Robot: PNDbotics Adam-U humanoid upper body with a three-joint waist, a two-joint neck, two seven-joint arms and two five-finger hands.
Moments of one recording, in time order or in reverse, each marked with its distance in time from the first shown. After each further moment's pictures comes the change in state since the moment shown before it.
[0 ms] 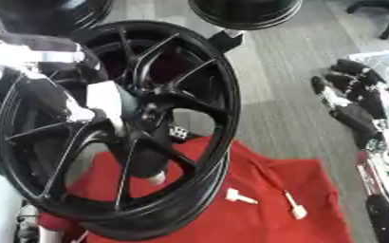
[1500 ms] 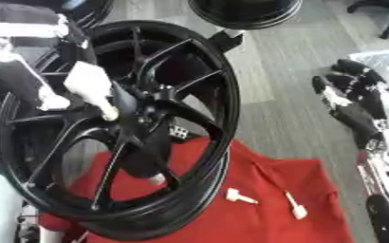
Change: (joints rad) left arm -0.028 0.092 0.114 -0.138 0.038 -0.010 -0.010; right arm 0.000 0.000 0.000 0.001 0.000 -0.001 -0.003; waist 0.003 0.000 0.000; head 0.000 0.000
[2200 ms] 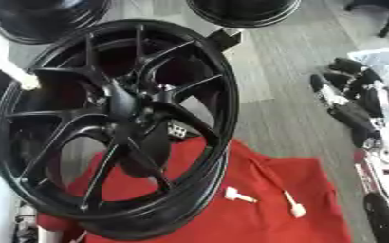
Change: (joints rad) left arm 0.397 0.282 0.413 -0.023 0.125 0.113 0.241; right arm 0.000 0.000 -0.007 0.000 0.000 -0.005 -0.009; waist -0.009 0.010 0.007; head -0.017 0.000
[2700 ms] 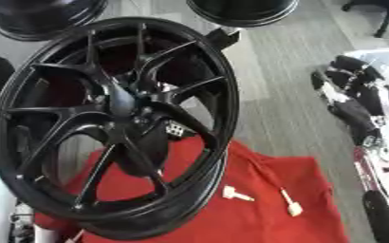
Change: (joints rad) left arm 0.234 0.060 0.176 0.161 0.075 0.012 0.202; right arm 0.000 0.001 -0.009 -0.001 0.000 -0.003 -0.009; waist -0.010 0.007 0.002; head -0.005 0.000
